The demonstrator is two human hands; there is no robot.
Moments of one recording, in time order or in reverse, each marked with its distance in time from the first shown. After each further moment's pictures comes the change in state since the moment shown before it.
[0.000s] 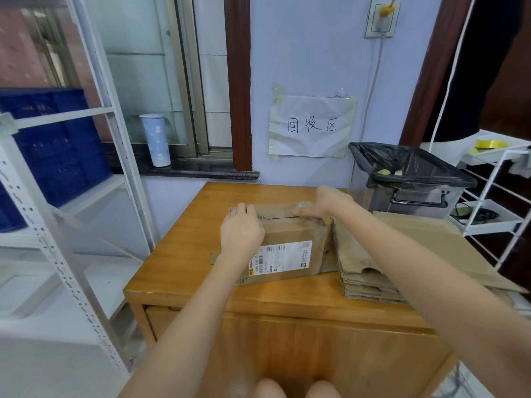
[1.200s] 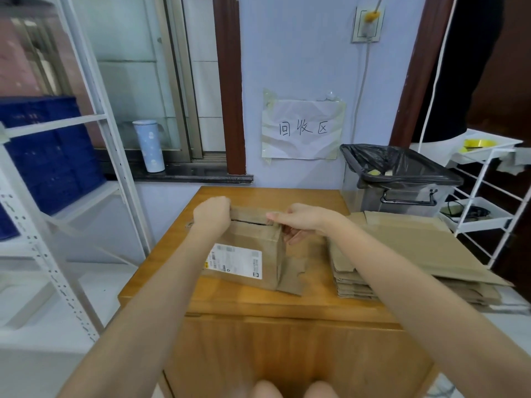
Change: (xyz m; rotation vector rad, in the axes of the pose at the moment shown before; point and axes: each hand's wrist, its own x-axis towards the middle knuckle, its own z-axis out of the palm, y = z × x) left_hand 0.049 -0.035 -0.024 0.132 -0.280 -0.113; right_hand -0.019 -0.011 0.022 0.638 -0.350 -0.133
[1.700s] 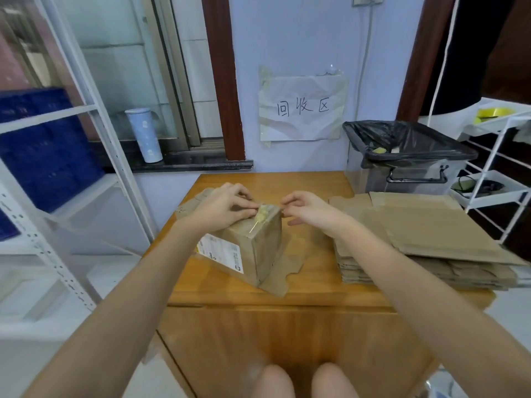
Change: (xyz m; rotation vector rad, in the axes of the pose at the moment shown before) left_hand 0.000 -0.012 0.006 -0.284 -0.082 0.623; right_hand 0.005 0.034 0.007 0.195 0.166 -0.196
